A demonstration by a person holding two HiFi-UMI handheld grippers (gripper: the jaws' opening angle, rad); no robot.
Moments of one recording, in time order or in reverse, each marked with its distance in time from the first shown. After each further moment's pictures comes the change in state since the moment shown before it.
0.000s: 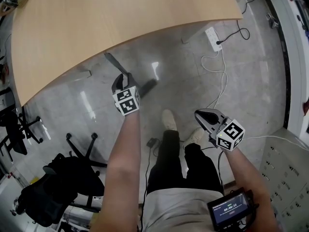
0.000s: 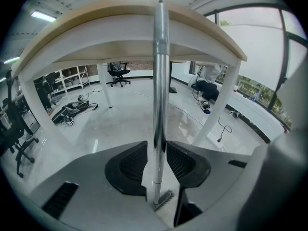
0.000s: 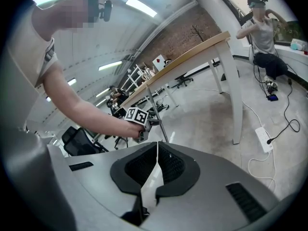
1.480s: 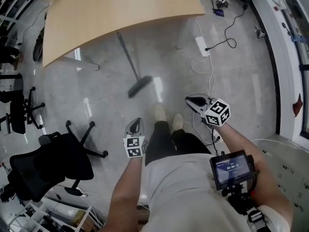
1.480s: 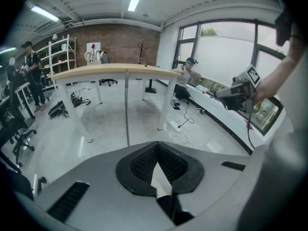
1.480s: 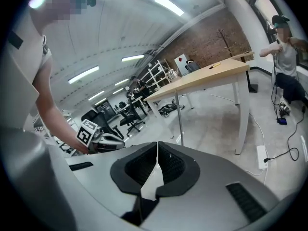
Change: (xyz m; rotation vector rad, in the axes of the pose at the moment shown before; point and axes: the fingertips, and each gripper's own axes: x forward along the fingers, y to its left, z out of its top) left arm -0.322 -0.113 -0.152 0.036 0.002 -0.195; right arm -0.086 0.058 -0.012 -0.220 0.041 0.122
